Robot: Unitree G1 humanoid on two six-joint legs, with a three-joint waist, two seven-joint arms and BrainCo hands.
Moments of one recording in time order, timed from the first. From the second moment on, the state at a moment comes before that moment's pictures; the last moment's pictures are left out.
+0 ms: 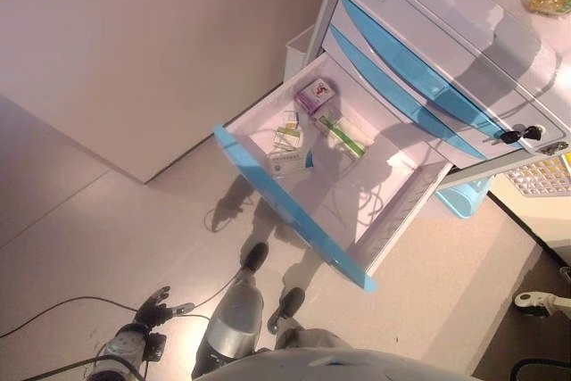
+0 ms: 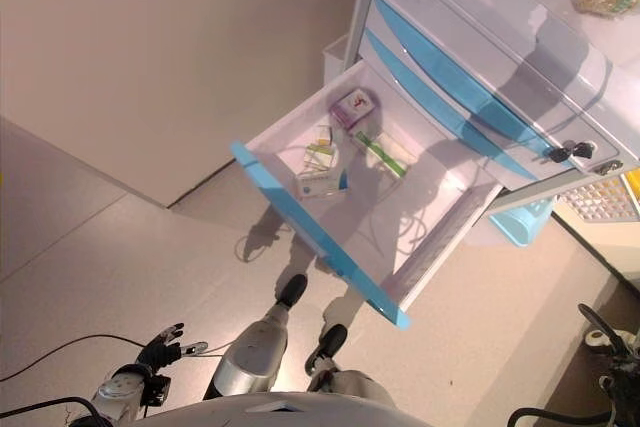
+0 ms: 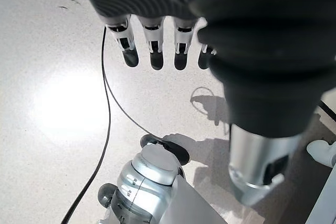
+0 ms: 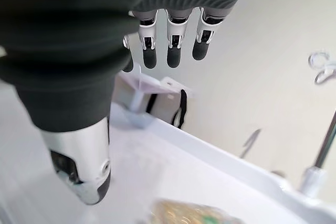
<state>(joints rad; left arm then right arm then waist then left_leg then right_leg) 0.05 0.46 -0.20 1.09 -0.25 -0.20 -0.05 -1.78 -1.06 1.11 1.17 -0.22 -0.03 0.00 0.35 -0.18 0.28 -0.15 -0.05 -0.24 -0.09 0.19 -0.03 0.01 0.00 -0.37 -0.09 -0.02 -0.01</state>
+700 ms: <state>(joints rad) 0.08 0.36 -0.30 1.07 -0.08 -0.12 -0.06 -0.41 -0.69 -0.12 0.47 0.39 -0.22 -0.42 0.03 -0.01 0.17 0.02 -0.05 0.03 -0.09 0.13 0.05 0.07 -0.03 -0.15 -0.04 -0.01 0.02</state>
